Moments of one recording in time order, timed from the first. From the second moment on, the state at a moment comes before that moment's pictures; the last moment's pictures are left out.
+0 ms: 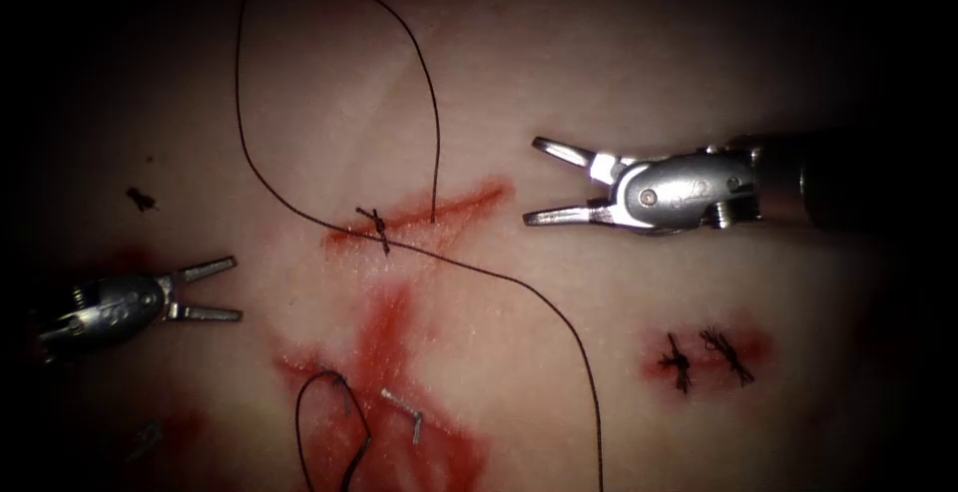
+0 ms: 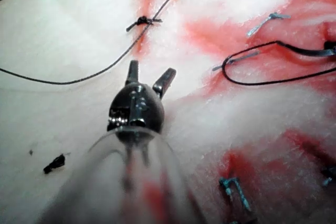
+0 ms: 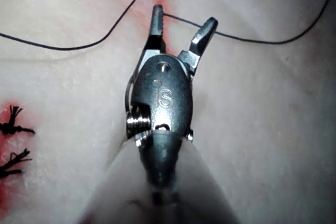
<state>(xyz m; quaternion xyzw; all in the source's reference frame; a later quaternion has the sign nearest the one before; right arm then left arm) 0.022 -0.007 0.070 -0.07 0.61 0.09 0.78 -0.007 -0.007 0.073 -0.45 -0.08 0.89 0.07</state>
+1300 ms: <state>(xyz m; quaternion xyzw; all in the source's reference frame) 0.022 -0.007 0.071 -0.07 0.61 0.09 0.79 -0.016 -0.016 0.070 -0.31 0.00 0.86 -0.40</state>
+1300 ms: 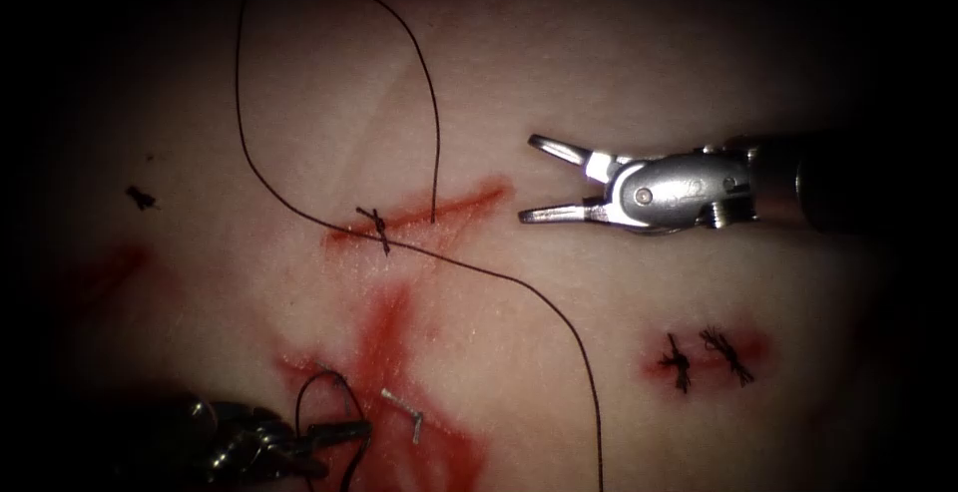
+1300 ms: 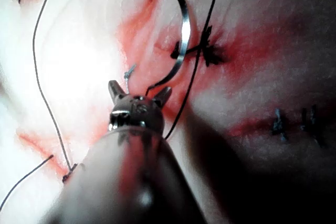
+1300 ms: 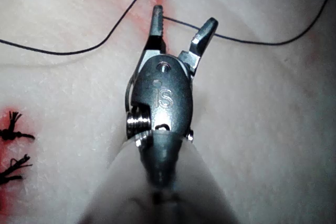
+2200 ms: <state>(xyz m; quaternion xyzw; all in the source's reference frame) 0.023 -0.008 0.070 -0.07 0.61 0.09 0.78 -0.018 -0.019 0.072 -0.28 -0.01 0.86 -0.43</state>
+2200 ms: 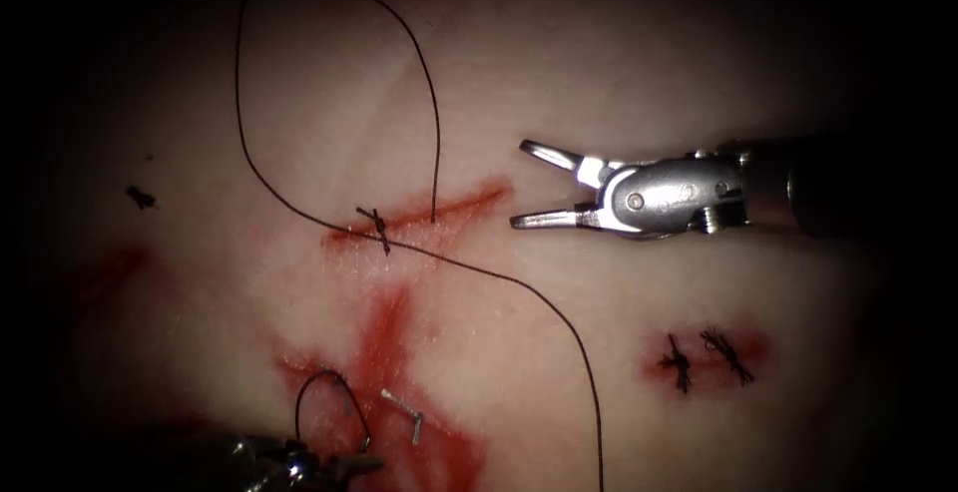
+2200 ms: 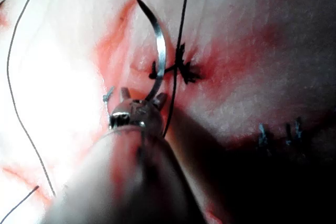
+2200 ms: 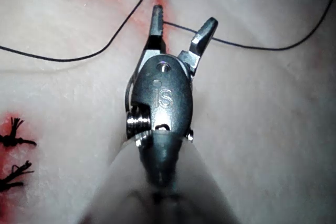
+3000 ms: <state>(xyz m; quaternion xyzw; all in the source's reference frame) 0.023 -0.008 0.071 0.01 0.61 0.18 0.77 -0.015 -0.005 0.067 -0.34 0.23 0.82 -0.39</state>
